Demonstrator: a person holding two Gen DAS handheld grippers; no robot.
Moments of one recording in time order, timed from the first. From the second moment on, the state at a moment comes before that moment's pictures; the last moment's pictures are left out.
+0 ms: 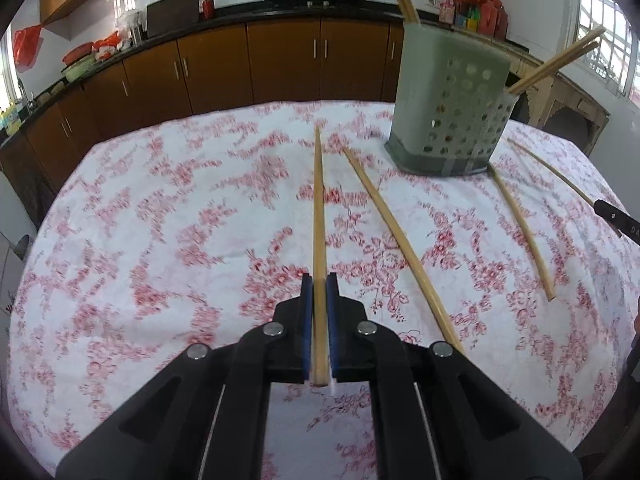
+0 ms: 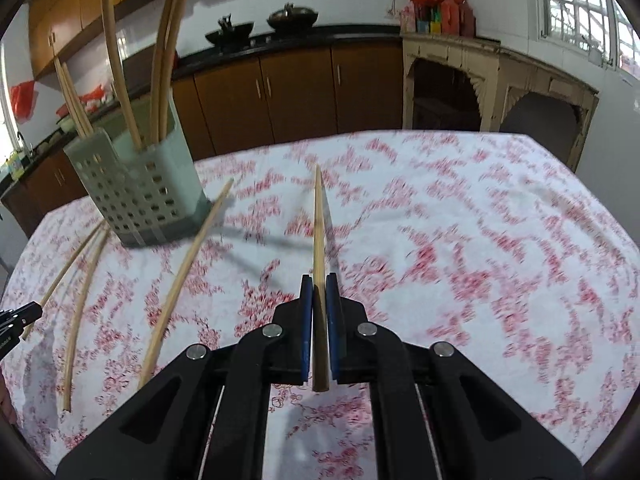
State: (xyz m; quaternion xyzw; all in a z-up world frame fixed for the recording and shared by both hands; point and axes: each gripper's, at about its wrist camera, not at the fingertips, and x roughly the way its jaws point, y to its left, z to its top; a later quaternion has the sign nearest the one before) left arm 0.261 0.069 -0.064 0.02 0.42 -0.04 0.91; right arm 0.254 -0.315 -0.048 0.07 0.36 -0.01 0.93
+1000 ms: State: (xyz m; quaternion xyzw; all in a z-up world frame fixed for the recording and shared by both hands) left arm 0.231 0.077 0.073 -0.05 0.24 -0.05 0.97; right arm 0.224 -0.322 0.056 0.08 0.20 0.01 0.98
